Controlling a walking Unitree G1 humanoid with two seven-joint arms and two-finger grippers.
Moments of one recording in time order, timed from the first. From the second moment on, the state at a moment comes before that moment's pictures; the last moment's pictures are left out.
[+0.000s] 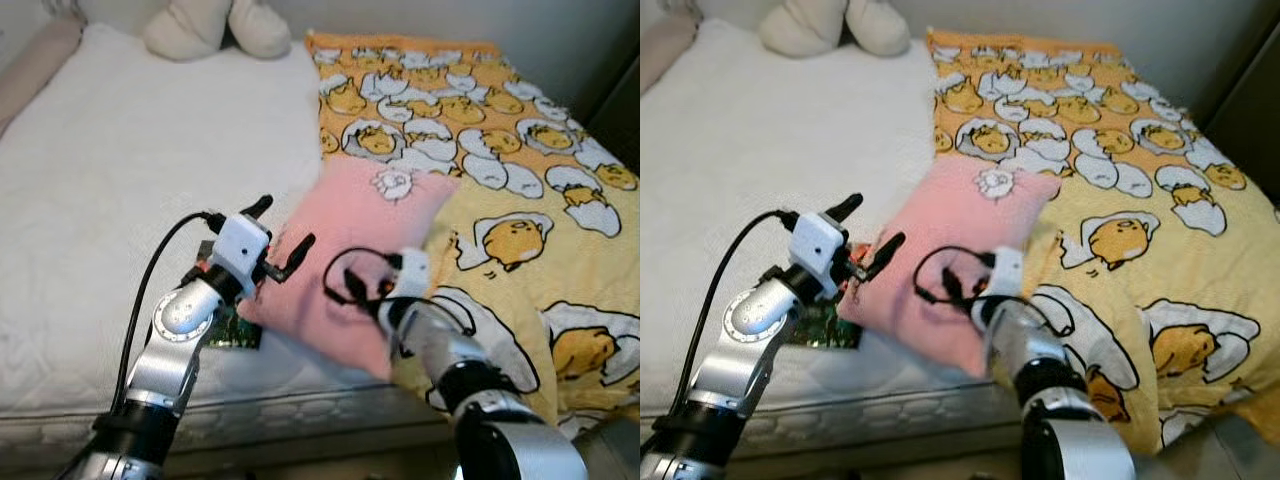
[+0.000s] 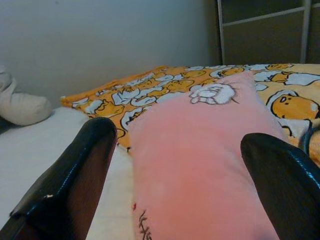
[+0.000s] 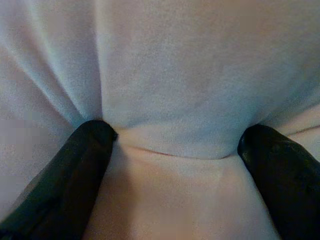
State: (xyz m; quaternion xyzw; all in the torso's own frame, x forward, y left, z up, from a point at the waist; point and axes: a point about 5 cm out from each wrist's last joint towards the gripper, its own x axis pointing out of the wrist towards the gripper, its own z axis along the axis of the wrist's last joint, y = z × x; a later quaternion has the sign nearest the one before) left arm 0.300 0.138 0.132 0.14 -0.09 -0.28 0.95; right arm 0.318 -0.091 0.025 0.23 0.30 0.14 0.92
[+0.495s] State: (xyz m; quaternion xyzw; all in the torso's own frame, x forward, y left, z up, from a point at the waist) left arm 0.285 0.158 0.125 0.17 -0.05 -0.29 0.94; right arm 0.320 -0.104 0.023 0.21 0.28 0.16 0.92
